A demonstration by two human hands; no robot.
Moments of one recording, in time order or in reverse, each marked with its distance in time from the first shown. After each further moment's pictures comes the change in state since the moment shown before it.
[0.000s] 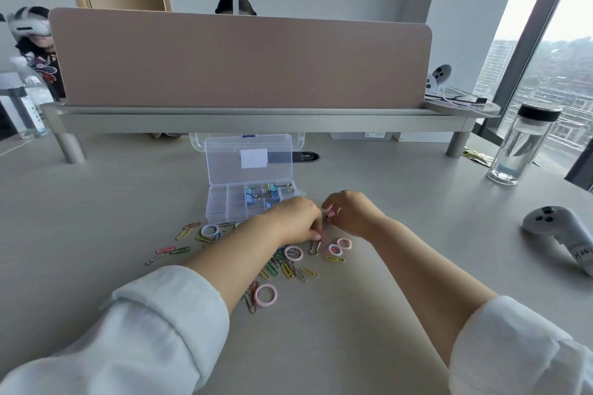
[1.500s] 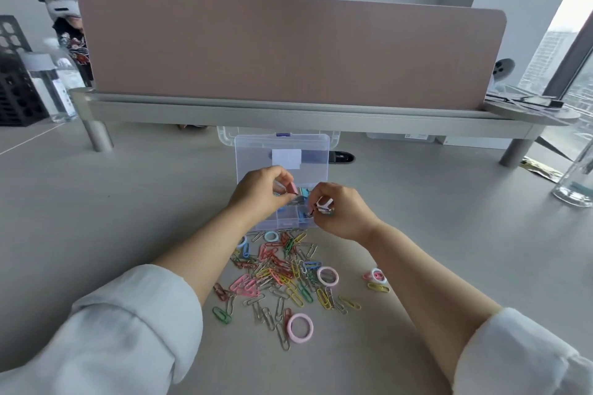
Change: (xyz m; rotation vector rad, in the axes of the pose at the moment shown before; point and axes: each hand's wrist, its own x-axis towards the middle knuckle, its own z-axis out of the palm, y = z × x) left_hand -0.001 -0.115 -0.010 -0.489 0.508 -0.287; right_hand 0.050 -0.053 0.034 0.267 0.100 -0.339
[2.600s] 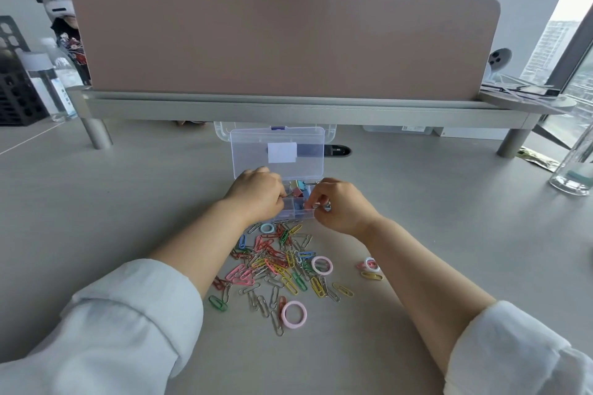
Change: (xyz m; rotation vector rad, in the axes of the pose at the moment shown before) left_hand -0.006 0.009 -0.002 0.694 -0.224 0.204; right_hand -0.013 -0.009 -0.009 -0.113 -0.053 0.035
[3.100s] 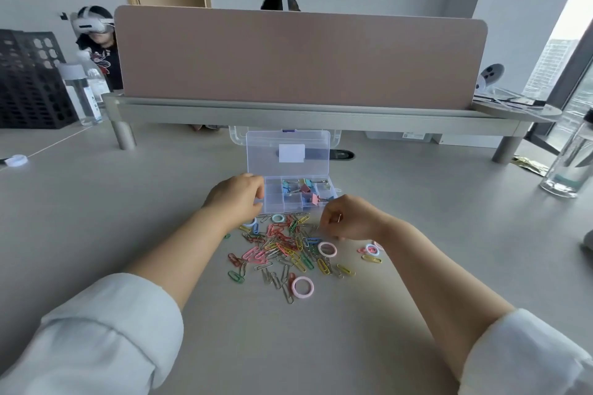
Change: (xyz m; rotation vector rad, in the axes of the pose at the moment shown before) left_hand -0.063 -0.017 -0.015 -0.184 0.090 -0.223; right_hand -0.035 -0.016 -0.012 -0.028 -0.281 0.117
